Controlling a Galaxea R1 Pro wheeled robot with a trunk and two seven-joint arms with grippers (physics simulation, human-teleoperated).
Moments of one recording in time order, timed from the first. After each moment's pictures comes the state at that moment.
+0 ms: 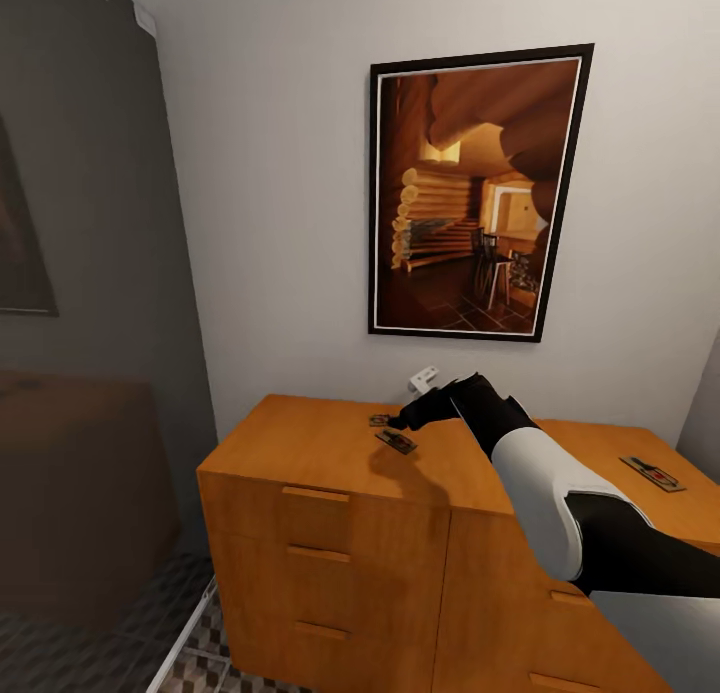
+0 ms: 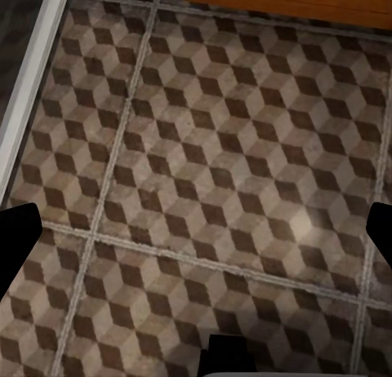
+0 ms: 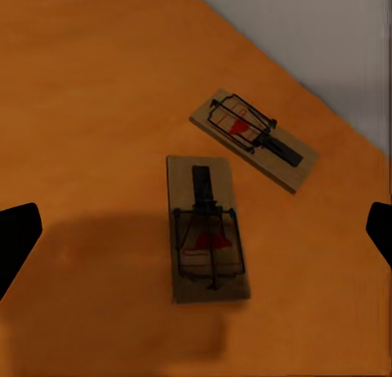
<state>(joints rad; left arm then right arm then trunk) -0.01 0.04 0.01 -0.42 0.00 -0.13 0.06 -1.19 0.11 -0.14 -0.36 0.69 0.42 0.67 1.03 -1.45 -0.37</state>
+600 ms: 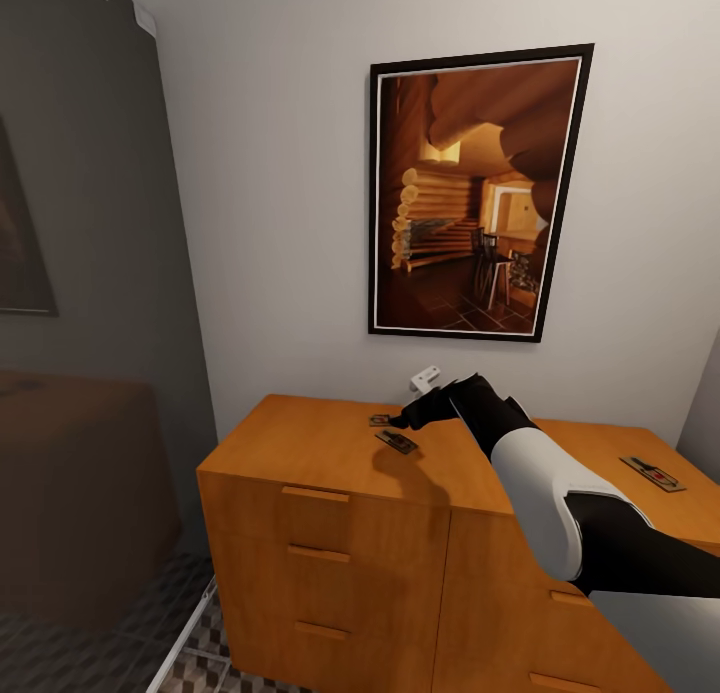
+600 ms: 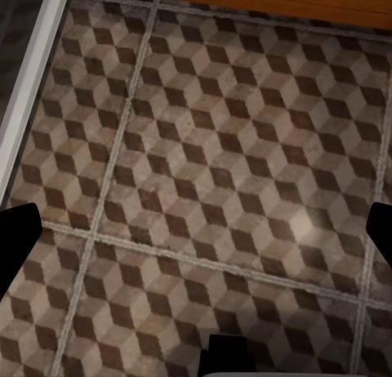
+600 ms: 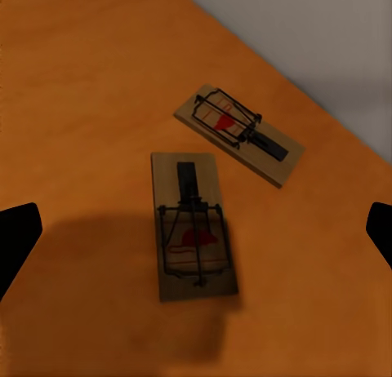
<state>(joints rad) -0.01 0.04 0.01 -0.42 0.00 -0.13 0.06 -1.19 0.11 -0.14 -0.35 0.68 0.42 0.63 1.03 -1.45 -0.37</state>
